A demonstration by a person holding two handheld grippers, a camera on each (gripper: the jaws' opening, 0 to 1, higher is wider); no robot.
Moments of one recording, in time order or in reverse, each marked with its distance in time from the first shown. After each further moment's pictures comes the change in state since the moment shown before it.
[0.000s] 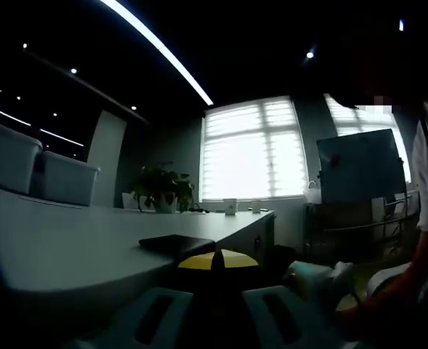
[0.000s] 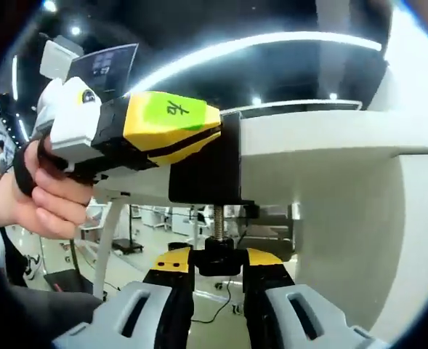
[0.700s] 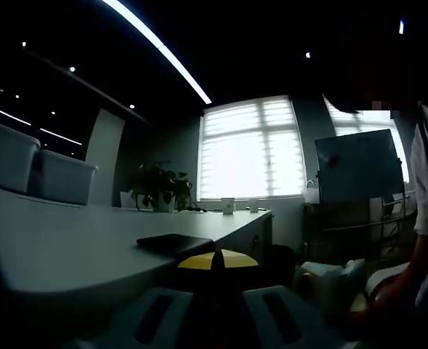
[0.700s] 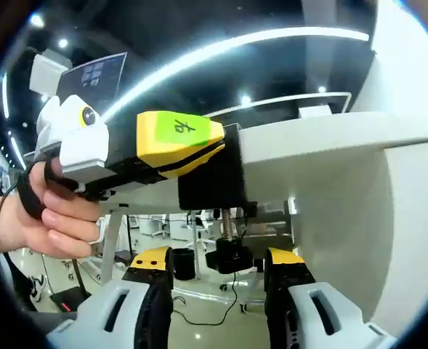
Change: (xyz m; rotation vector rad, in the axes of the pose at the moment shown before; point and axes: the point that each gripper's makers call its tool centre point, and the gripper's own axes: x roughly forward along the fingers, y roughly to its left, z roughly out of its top) left arm 0.001 -0.002 -0.002 -0.005 0.003 -0.014; right arm -0.011 0.018 0.002 0.100 -0.011 -0.186
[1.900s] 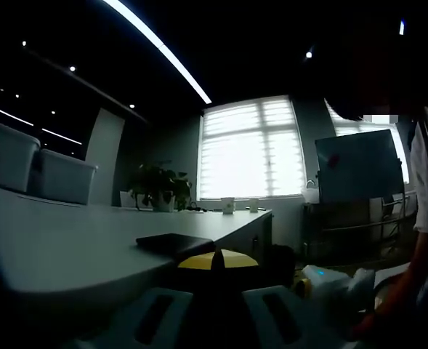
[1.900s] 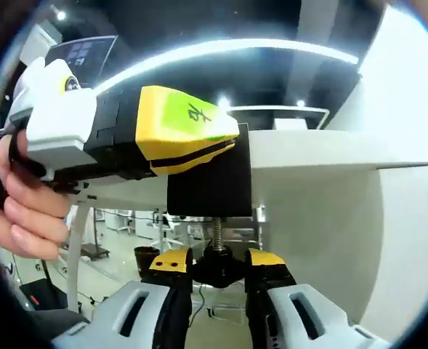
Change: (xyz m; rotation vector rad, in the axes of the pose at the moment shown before) left arm 0.000 0.000 0.000 -0.004 0.003 0.001; right arm 0.016 -0.025 0.009 -0.115 -0.030 -0.070
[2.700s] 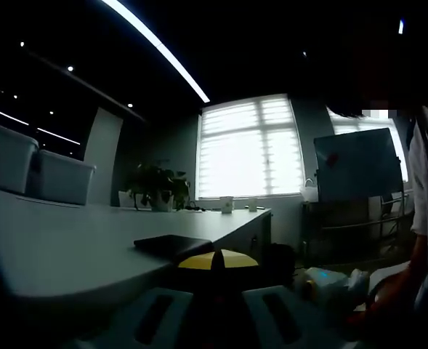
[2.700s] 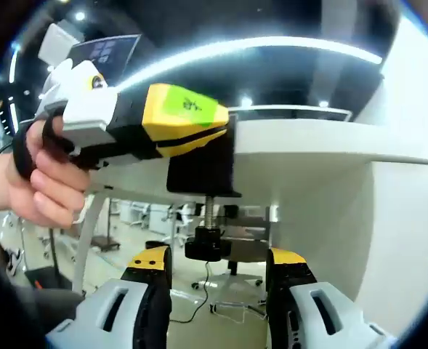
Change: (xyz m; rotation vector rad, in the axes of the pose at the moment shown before) left arm 0.002 -0.001 0.000 0.009 0.002 -0.009; right arm -0.031 -0.010 -0.007 0.010 -0.002 -0.099
